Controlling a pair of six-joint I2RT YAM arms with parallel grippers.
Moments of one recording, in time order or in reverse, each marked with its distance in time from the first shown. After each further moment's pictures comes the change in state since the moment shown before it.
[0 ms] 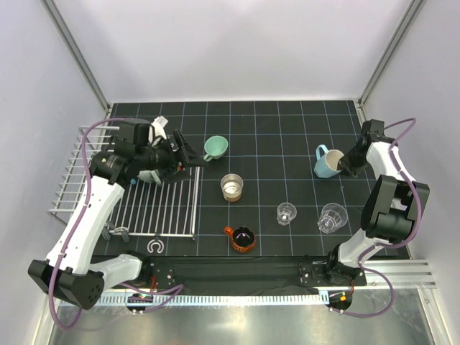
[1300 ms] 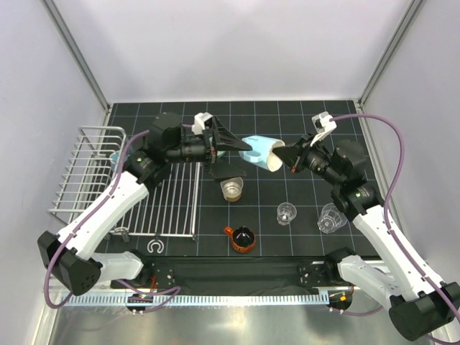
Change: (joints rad) left arm -0.285 0.092 -0.042 0.621 0.263 -0.737; right arm 0.642 -0.747 -0.333 0.677 -0.362 -0.249
